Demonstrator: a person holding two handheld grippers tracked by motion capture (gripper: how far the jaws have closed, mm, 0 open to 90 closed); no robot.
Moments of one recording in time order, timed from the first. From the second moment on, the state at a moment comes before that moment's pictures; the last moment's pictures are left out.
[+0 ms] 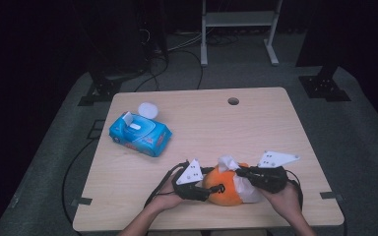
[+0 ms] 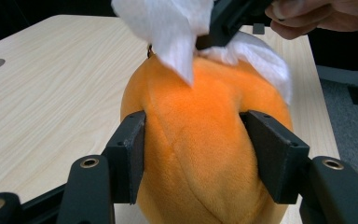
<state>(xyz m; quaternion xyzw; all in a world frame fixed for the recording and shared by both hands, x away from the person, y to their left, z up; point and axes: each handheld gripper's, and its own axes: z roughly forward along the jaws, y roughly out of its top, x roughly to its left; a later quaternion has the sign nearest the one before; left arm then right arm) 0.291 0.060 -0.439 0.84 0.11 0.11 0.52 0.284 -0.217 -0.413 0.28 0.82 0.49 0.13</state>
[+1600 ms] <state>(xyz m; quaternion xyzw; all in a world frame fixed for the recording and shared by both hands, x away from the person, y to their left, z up) 0.319 0.092 -0.450 0.82 0.20 0.08 0.53 0.288 -0.229 -0.427 0.30 0.82 0.48 0.10</state>
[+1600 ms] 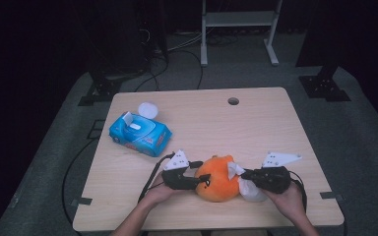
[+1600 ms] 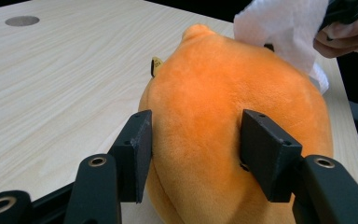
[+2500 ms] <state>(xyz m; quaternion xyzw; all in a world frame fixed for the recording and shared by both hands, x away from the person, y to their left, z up) 0.315 0.085 -0.449 0.82 0.19 0.08 0.53 0.290 -0.222 -0.423 0.28 0.83 0.47 0.09</state>
